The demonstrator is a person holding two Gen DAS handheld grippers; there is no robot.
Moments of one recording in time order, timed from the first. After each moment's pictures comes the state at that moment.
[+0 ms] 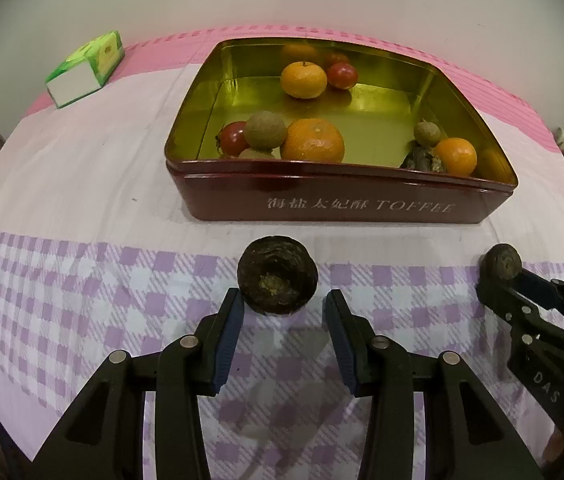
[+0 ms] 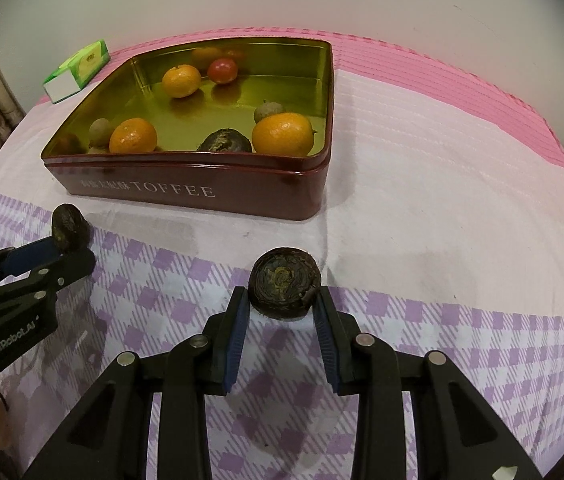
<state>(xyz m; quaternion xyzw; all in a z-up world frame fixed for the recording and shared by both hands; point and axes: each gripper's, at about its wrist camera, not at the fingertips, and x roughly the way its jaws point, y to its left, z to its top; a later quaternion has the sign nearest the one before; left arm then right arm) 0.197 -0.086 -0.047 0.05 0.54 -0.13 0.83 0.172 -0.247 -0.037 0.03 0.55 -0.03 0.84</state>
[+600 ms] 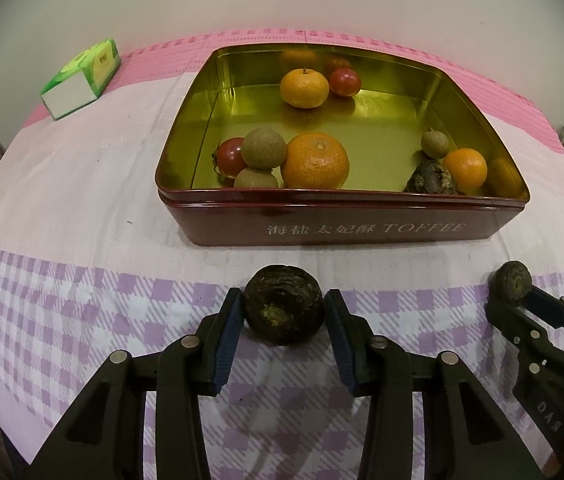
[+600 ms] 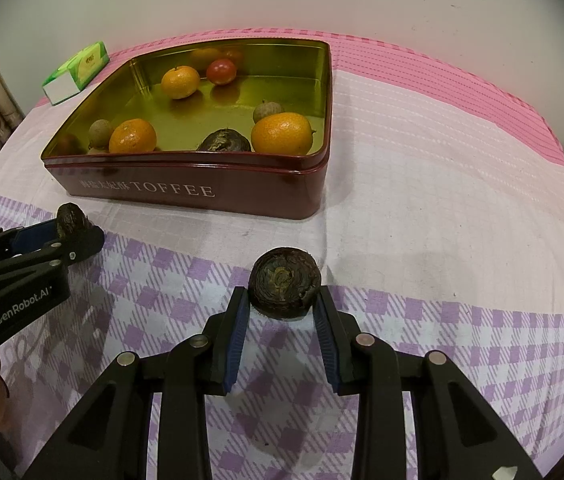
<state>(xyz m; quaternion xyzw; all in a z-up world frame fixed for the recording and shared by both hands) 0.221 -0.090 -0.053 0.06 0.54 -0.13 0.83 0.171 -0.246 -0.037 0.03 0.54 -0.03 0.84</state>
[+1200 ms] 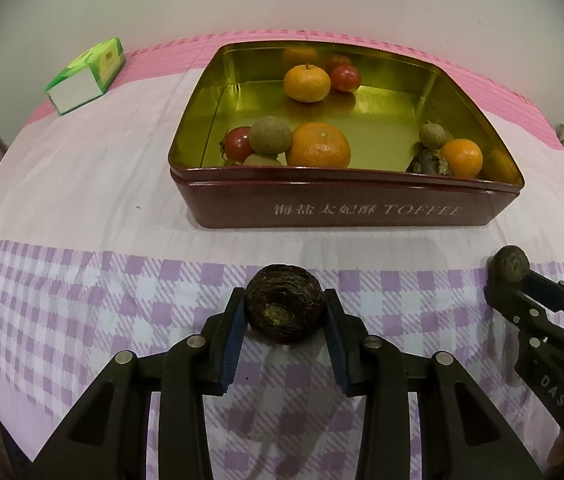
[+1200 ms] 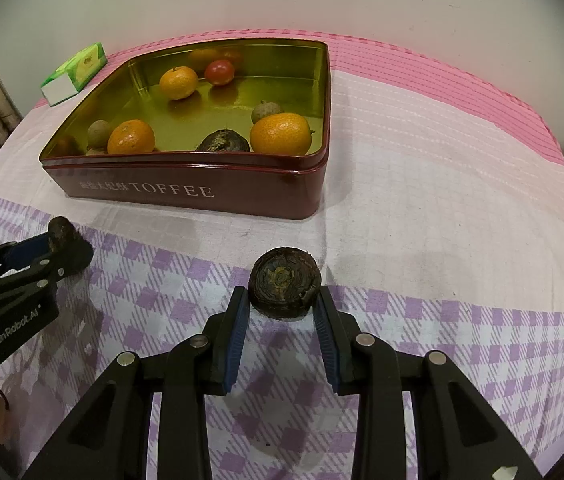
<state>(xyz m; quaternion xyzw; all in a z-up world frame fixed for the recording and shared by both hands) 0.205 -0.084 -0.050 0.06 0.54 -0.12 0.83 0.171 -0.247 -0.037 0.03 0.54 -0.03 0.84</state>
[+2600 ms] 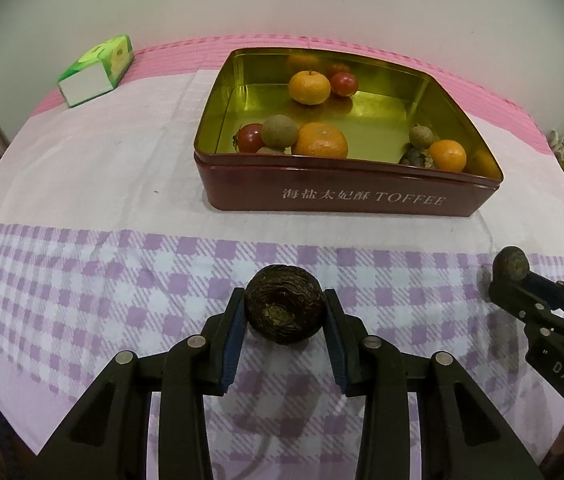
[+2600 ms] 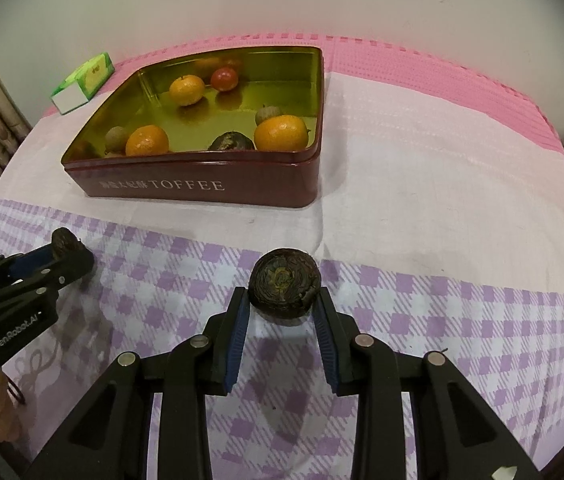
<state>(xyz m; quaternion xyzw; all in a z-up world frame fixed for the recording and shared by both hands) 0.182 -0.076 -0.028 0.04 0.54 -0.12 0.83 0.150 -0.250 -0.020 0.06 0.54 -0.03 0.84</state>
